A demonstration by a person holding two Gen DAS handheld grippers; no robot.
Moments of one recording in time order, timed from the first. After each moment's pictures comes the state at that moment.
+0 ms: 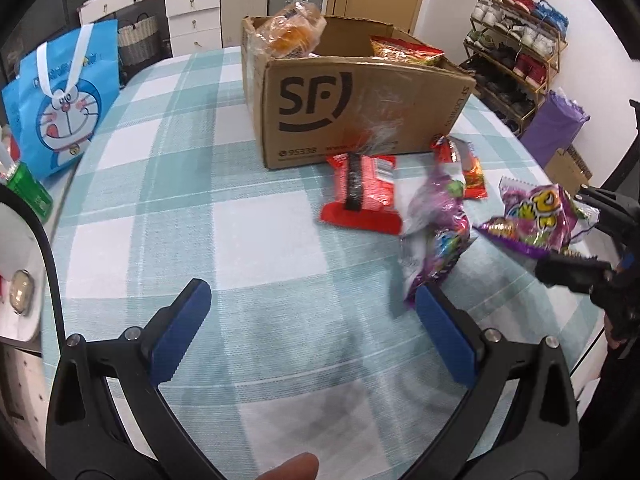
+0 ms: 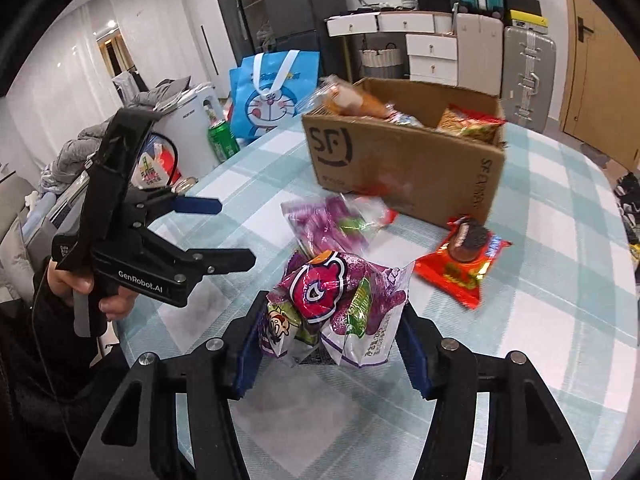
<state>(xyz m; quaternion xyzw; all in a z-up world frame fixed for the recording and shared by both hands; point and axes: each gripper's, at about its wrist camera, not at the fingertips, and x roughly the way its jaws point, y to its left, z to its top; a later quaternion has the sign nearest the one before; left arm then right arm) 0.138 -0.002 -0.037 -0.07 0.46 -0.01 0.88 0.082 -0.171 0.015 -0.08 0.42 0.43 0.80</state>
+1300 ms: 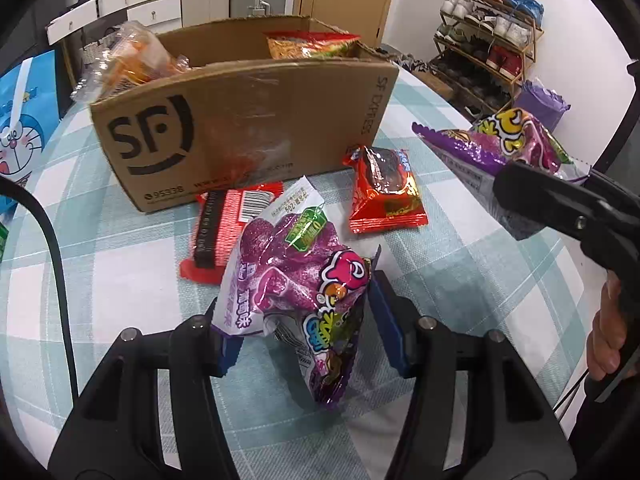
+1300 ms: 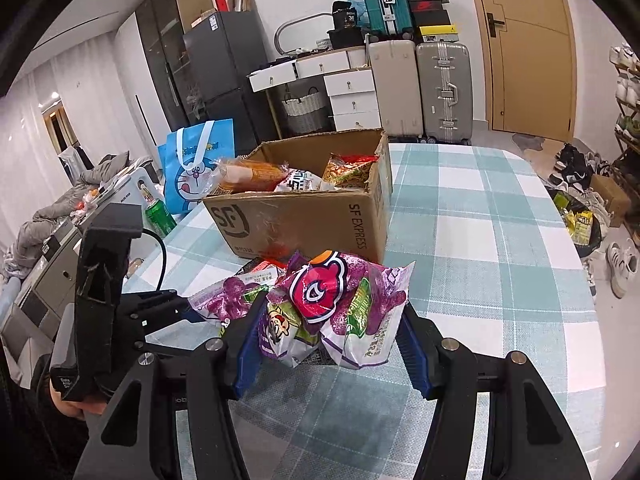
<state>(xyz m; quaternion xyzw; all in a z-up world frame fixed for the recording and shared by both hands) 0.201 -0.094 -0.049 -0.05 0.45 -0.05 0.89 0.118 -0.220 0.027 0.01 0.38 0.32 0.87</state>
